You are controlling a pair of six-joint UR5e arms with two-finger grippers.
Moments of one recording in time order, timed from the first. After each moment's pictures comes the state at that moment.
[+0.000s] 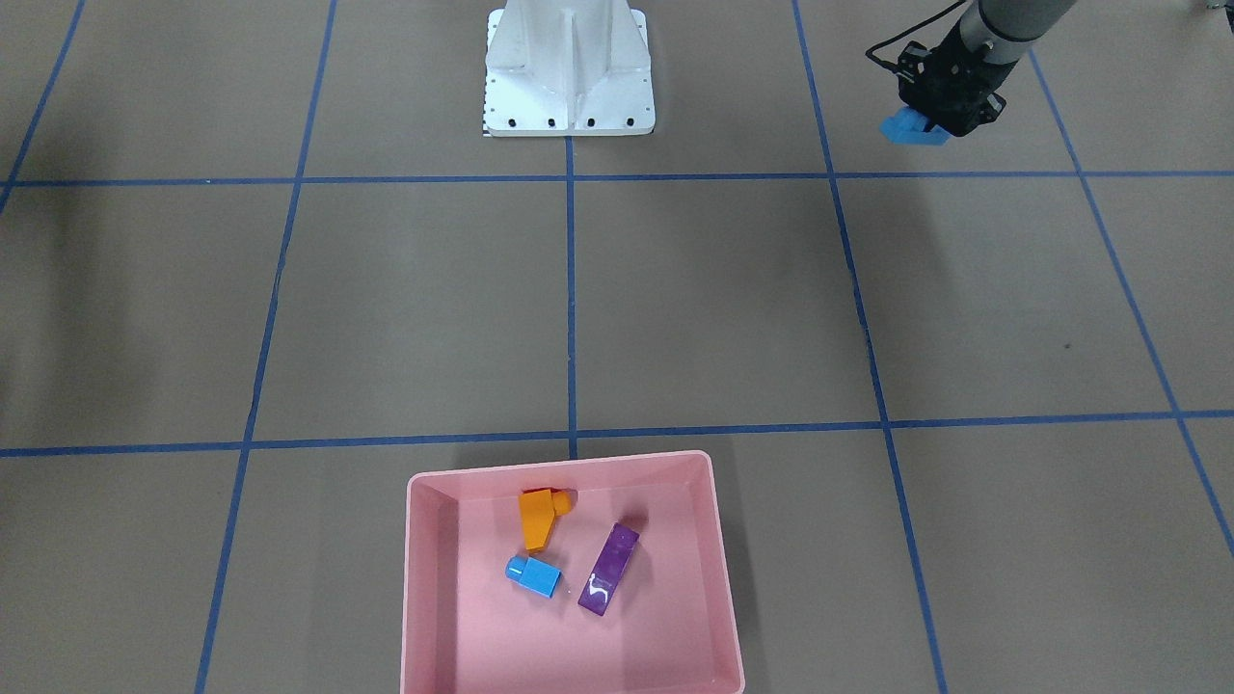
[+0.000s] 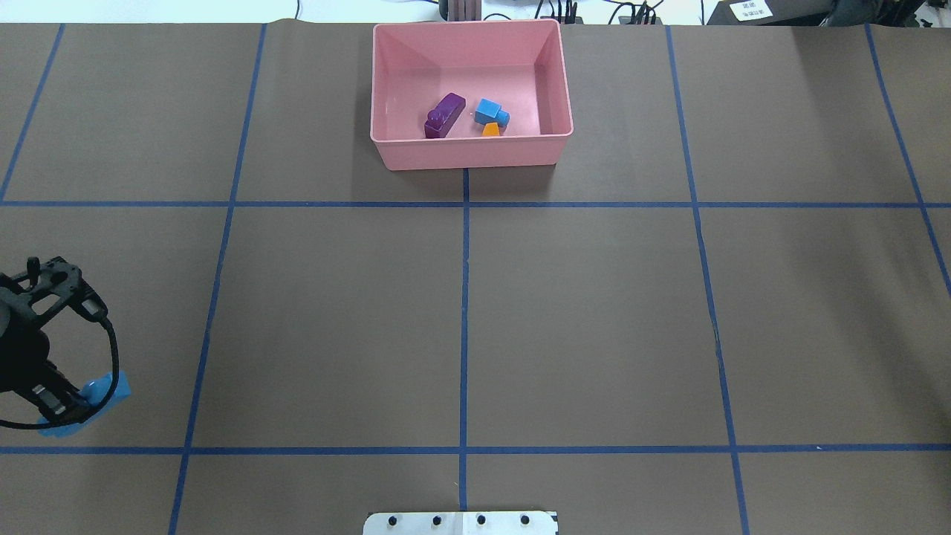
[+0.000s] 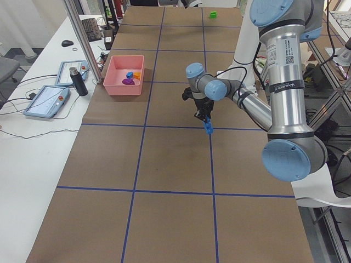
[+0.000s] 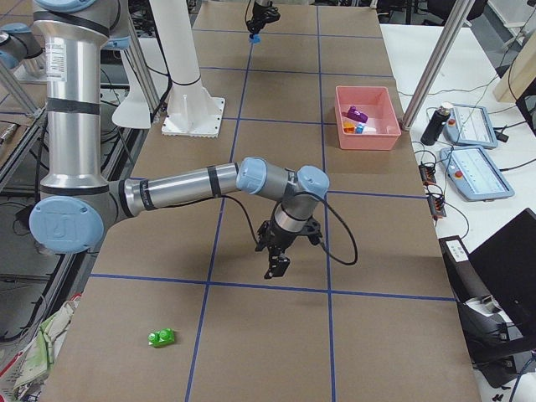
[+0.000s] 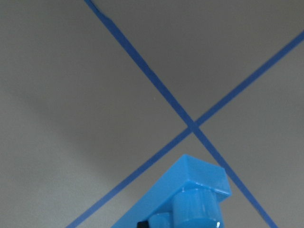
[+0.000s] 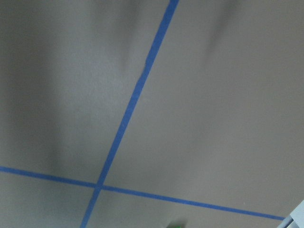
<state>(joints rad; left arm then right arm) -0.72 -1.42 -2.30 -1.45 -2.25 -0.24 1.37 -1.69 1.84 -2.09 2.07 -0.40</state>
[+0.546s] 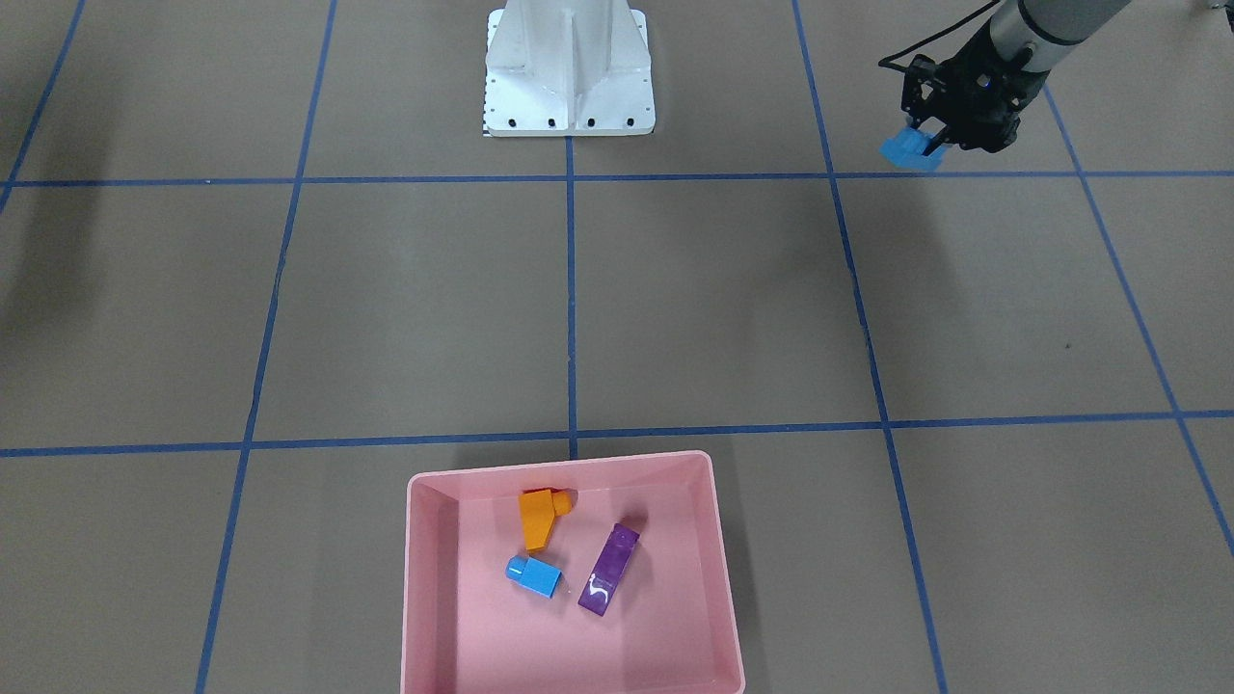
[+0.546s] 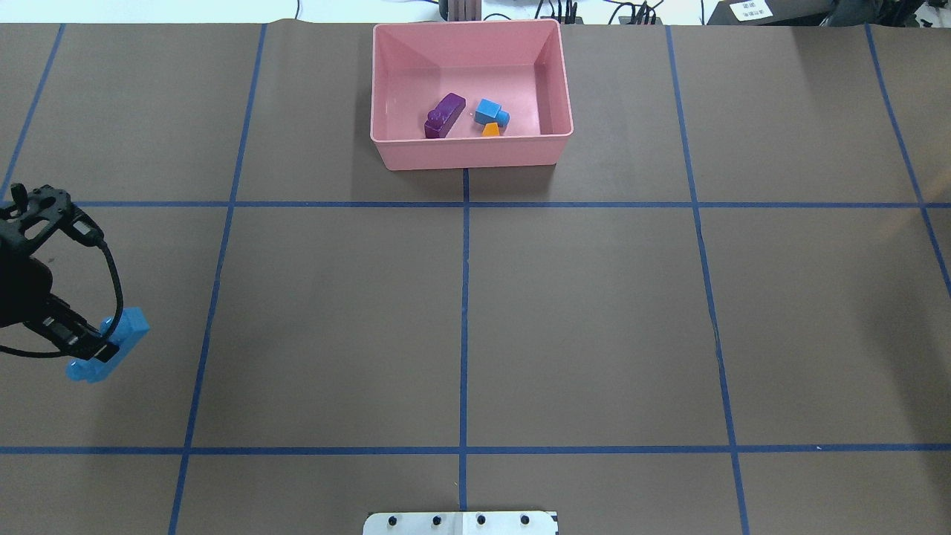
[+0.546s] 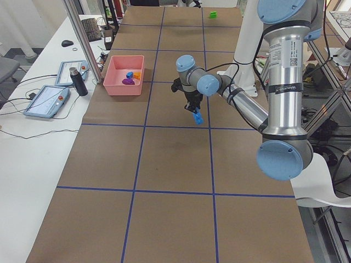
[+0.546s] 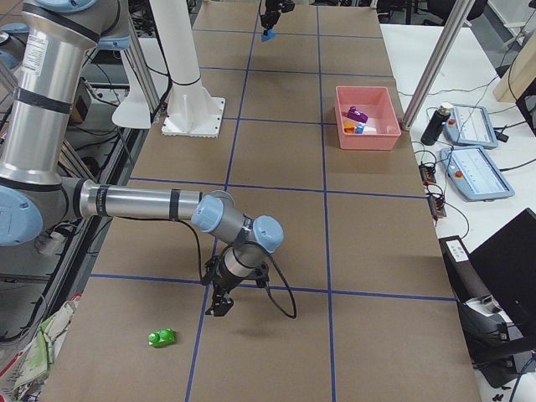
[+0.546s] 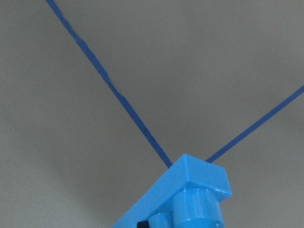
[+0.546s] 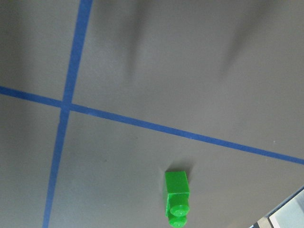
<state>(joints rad) -0.86 -1.55 -2.25 -1.45 -2.34 -0.25 1.37 -1.90 1.77 -1.98 2.06 -0.49</state>
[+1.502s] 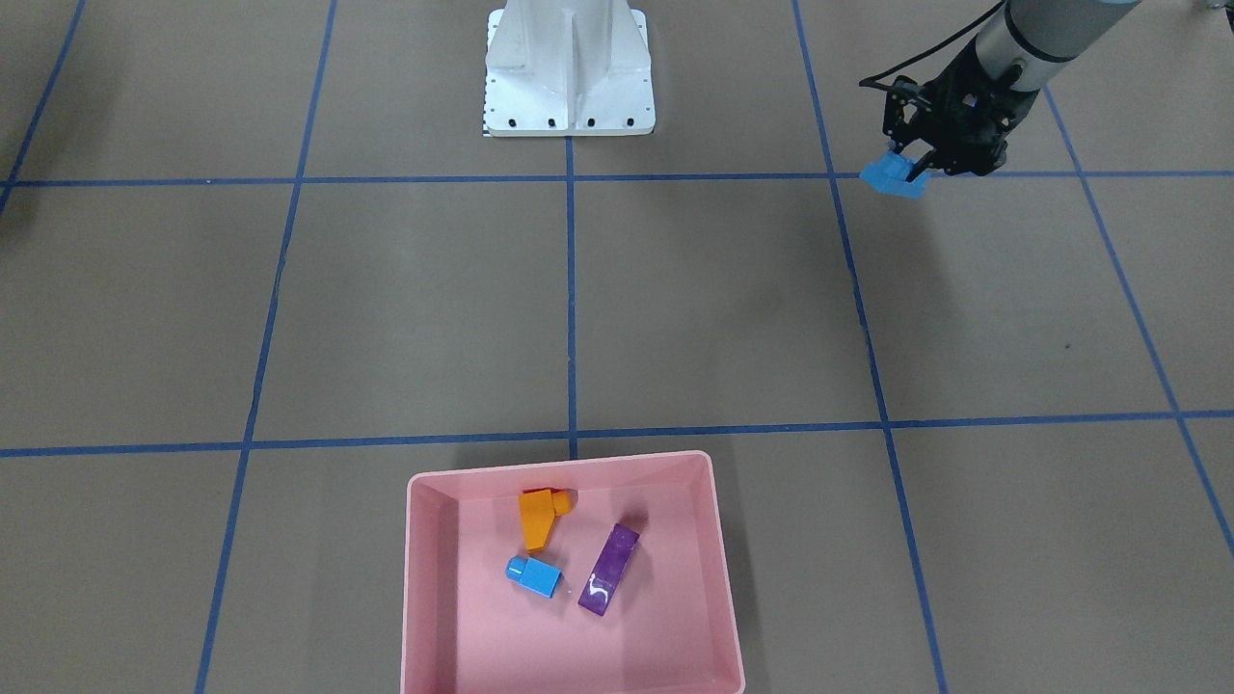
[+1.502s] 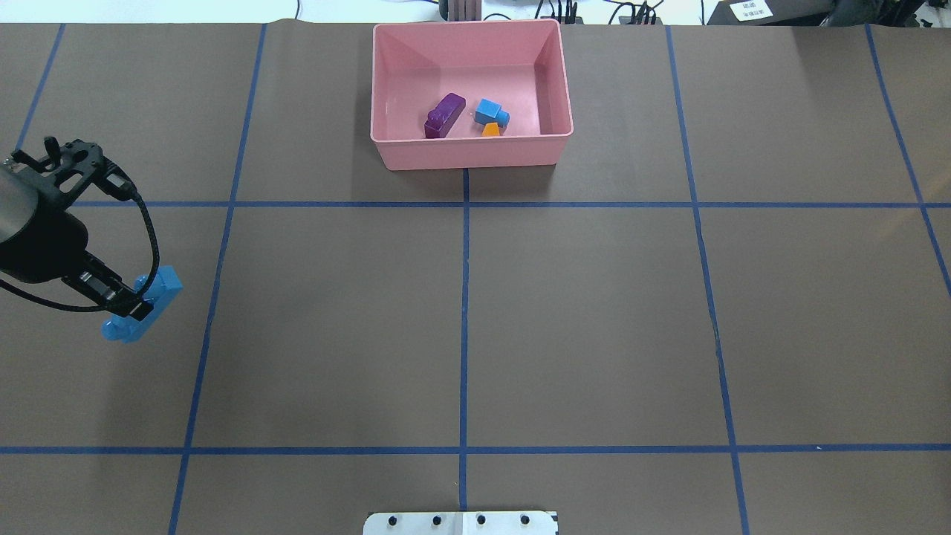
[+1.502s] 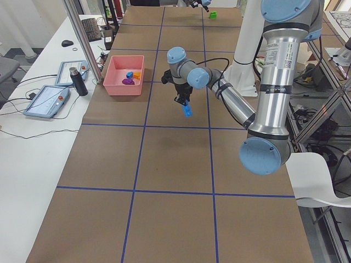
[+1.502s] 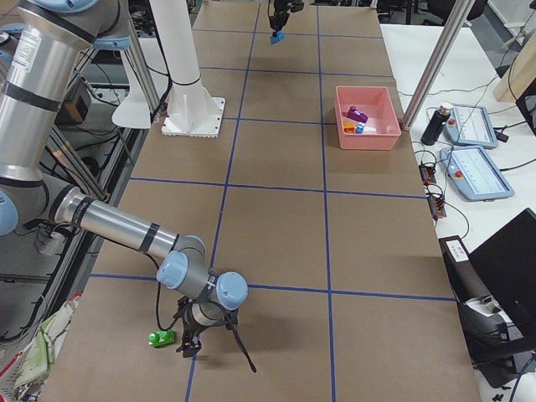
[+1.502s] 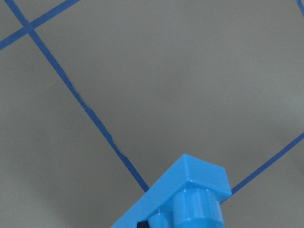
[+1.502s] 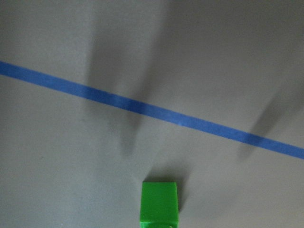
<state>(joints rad) -0.89 -1.68 -2.20 -1.41 -2.33 -0.25 1.37 -1.97 1.52 -1.70 2.17 -0.53</state>
